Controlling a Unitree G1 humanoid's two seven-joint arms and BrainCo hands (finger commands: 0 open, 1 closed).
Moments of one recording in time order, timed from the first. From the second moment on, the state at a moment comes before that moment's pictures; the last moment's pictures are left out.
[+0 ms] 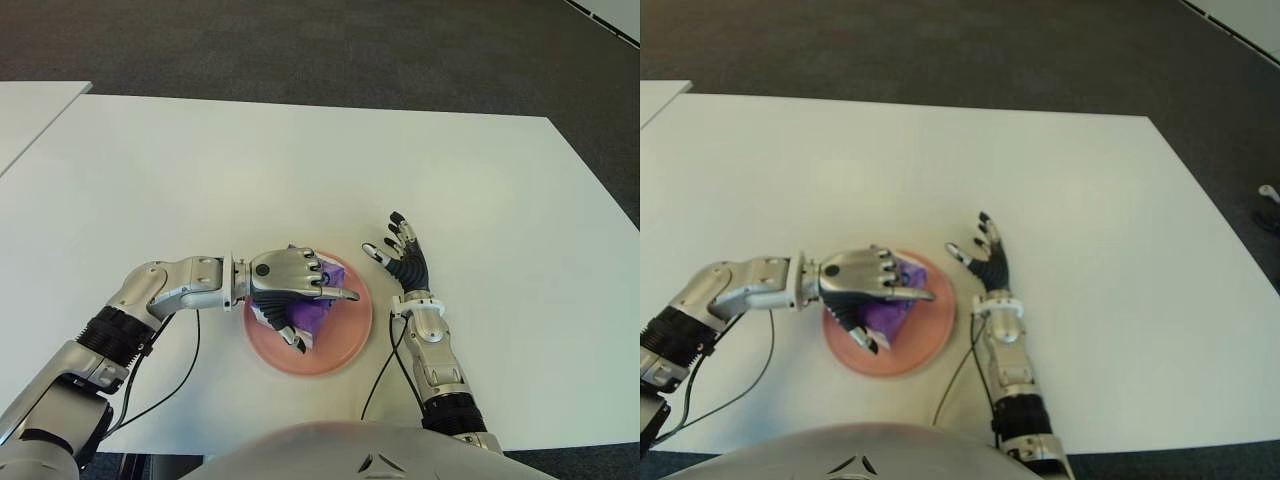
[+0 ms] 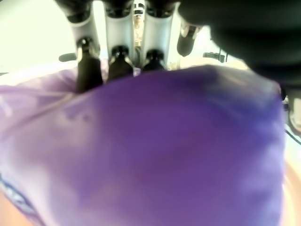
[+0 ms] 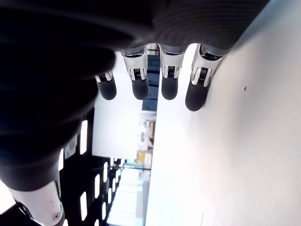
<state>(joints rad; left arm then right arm) -0.31 0.65 -0.42 0.12 0.86 -1.02 -0.13 0.02 0.01 0.04 0.24 -0.12 -0.21 -0.08</state>
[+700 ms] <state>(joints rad) -0.34 0.68 -0.44 0.24 0.47 -1.08 -0.24 0.02 0.01 0.06 0.23 -0.12 -0.20 -0.09</state>
